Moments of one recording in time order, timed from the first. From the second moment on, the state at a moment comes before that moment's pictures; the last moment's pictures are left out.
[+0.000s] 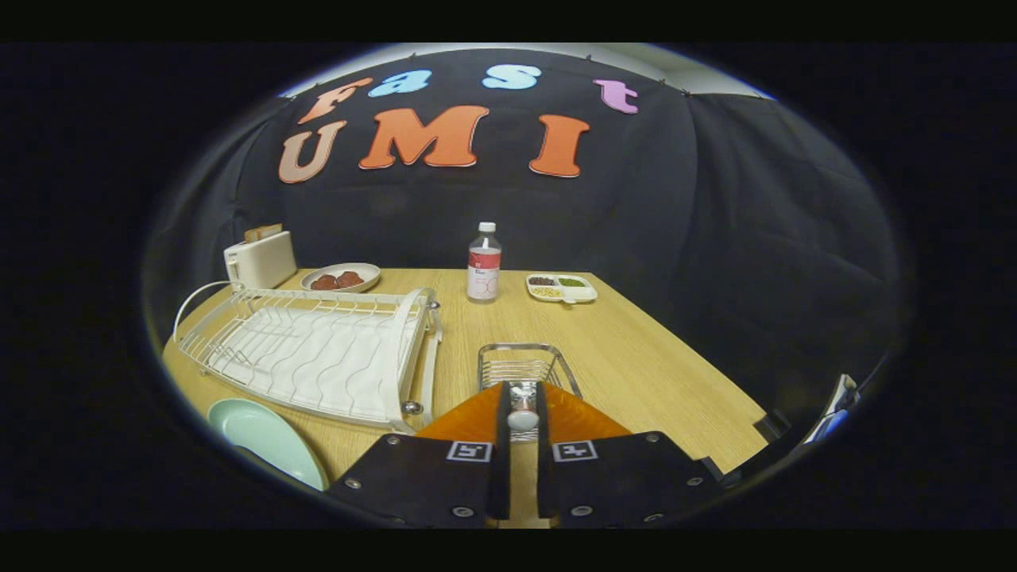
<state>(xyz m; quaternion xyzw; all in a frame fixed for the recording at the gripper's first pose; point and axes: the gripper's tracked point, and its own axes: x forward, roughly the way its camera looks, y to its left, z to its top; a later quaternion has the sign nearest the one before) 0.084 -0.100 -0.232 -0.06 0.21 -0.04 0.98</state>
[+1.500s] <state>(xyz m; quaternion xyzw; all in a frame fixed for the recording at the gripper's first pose) -0.043 0.014 -0.125 -0.07 0.14 0.01 0.99</state>
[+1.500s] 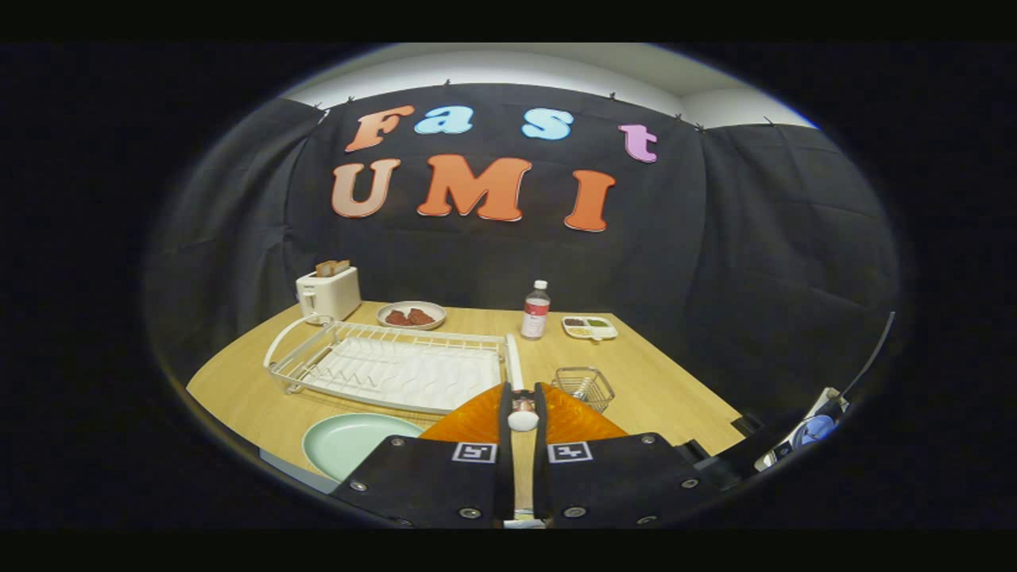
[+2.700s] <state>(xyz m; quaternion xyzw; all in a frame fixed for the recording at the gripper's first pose) -0.077 0.148 -0.198 -0.08 0.20 0.17 0.96</state>
